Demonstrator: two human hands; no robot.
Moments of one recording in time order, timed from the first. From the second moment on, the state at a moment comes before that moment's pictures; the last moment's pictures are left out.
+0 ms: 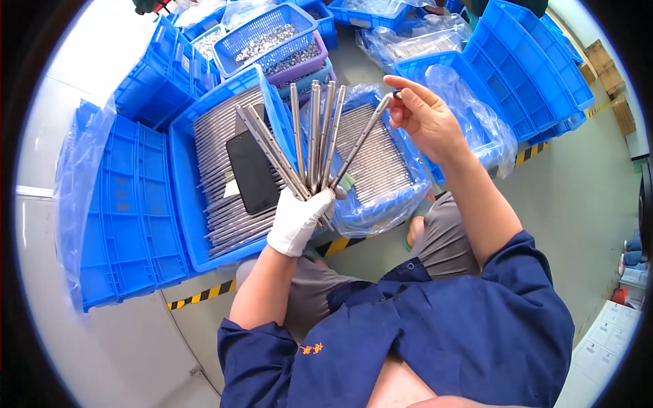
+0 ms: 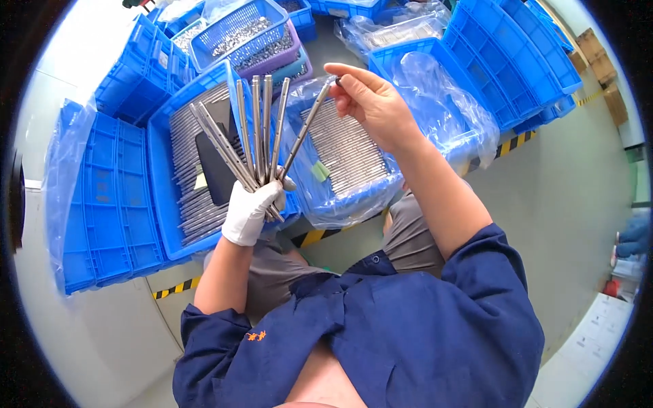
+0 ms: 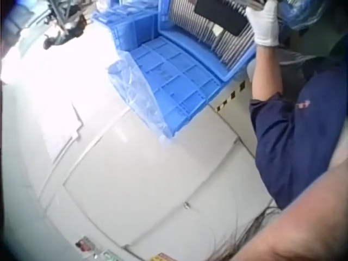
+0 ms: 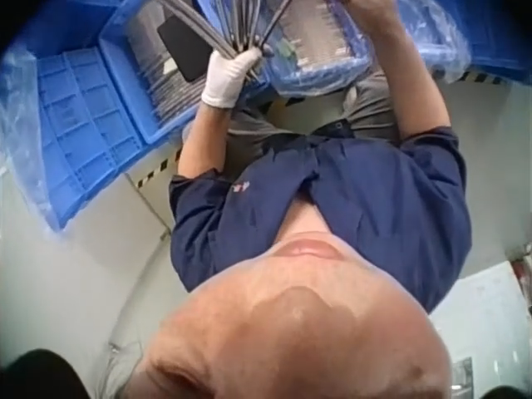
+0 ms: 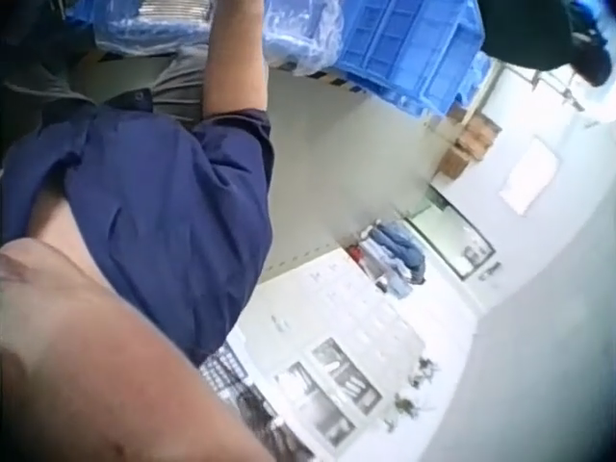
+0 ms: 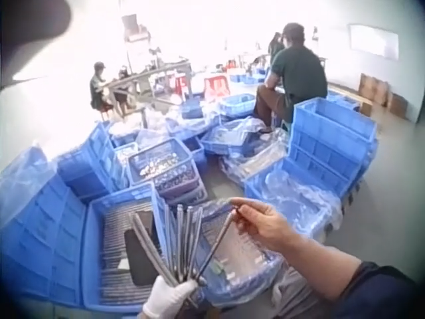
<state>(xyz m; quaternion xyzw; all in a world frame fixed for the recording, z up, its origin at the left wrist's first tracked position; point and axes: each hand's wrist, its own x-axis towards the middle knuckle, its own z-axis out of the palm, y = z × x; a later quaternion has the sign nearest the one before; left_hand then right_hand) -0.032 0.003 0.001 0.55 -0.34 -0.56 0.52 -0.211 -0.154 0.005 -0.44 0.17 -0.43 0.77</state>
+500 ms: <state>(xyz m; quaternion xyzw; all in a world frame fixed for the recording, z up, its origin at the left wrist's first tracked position) -0.048 0.007 -0.013 0.55 -0.31 -0.57 0.52 -0.192 -0.125 -0.005 -0.75 0.34 -0.50 0.25</state>
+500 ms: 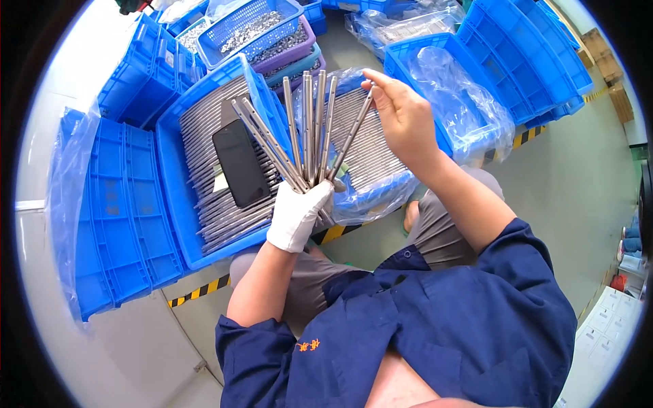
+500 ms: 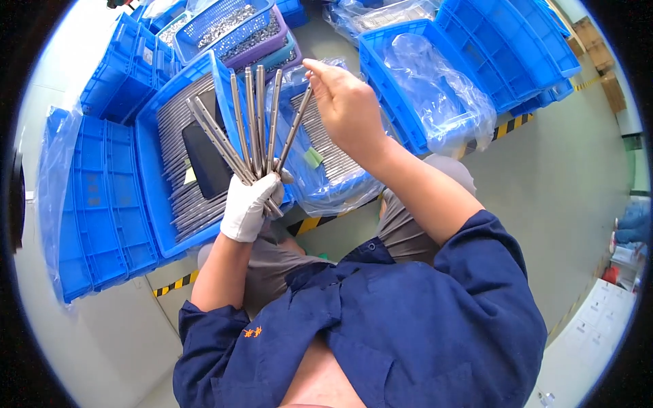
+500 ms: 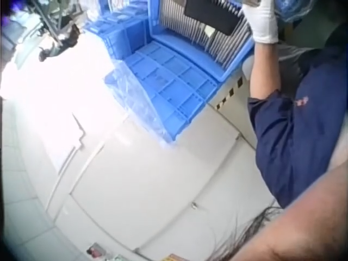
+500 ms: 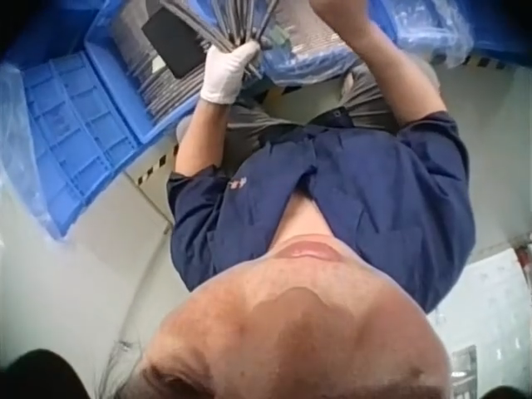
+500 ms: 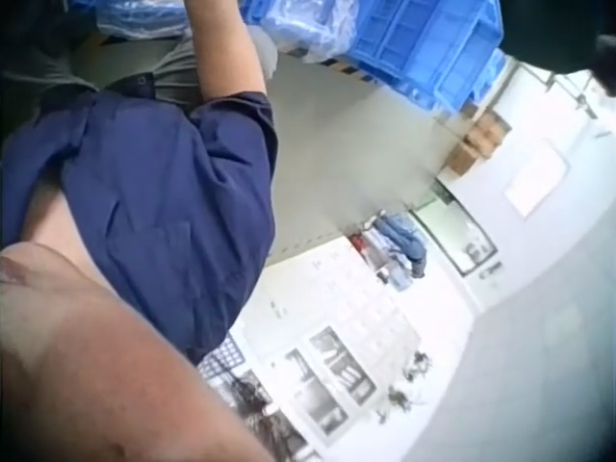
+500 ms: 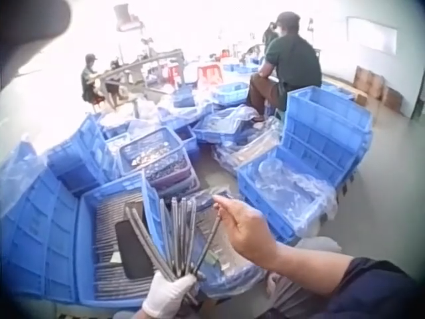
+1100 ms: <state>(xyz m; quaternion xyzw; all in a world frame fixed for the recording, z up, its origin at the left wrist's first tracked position) -0.035 0.008 -0.001 0.56 -0.34 -0.59 0.47 -0.211 -0.138 0.002 -0.58 0.21 -0.22 0.75</state>
